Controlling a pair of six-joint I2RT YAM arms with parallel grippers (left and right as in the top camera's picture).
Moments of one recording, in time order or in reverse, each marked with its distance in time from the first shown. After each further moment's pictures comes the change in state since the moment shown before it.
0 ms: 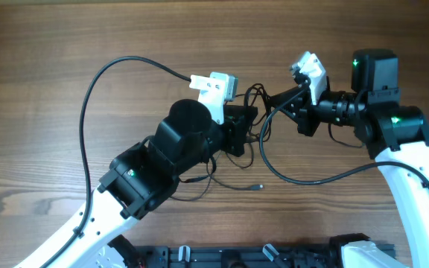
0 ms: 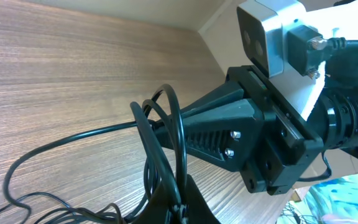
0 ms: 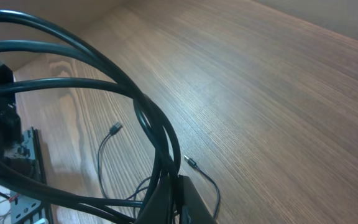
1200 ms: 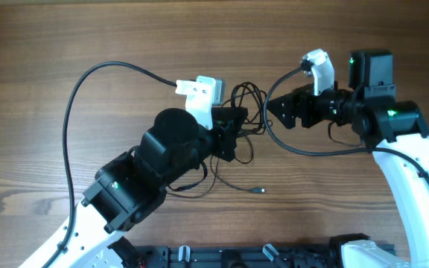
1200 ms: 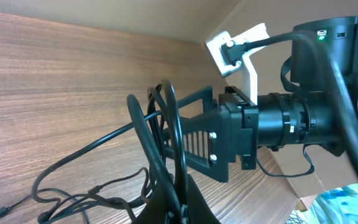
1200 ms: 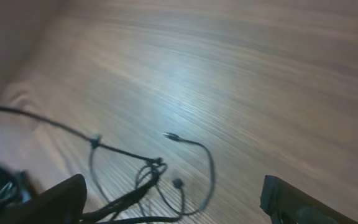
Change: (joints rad) left arm 0.000 -0.078 -0.010 -0.040 -0.055 0.010; right arm -0.009 0.042 0.000 -0.025 0.174 0.291
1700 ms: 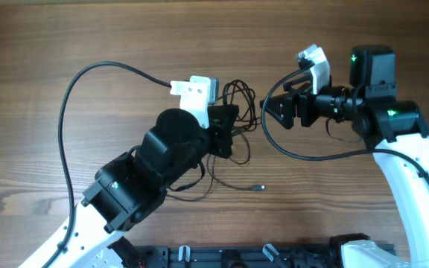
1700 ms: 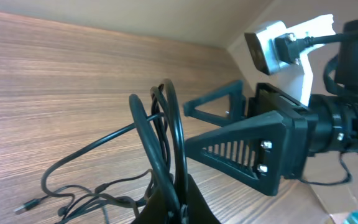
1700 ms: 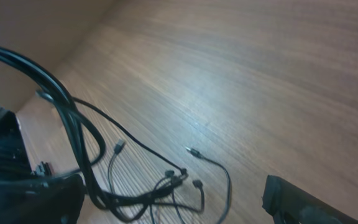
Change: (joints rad) left arm 0.000 0.000 0.000 -0.037 -0.089 0.008; right arm 0.000 0.000 0.000 0.074 -0.131 -0.042
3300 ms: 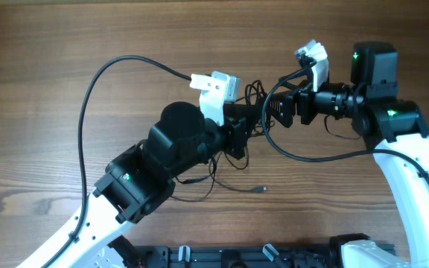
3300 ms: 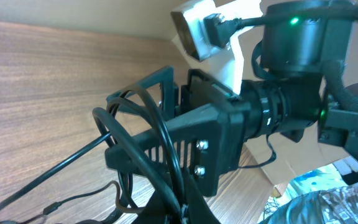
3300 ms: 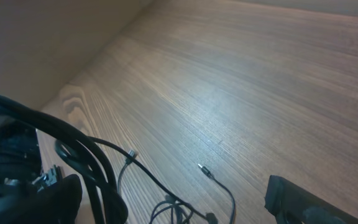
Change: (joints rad) left arm 0.000 0.053 0.000 0.156 0.209 0.002; right arm 0.000 0.000 0.000 0.055 -0.070 0.004
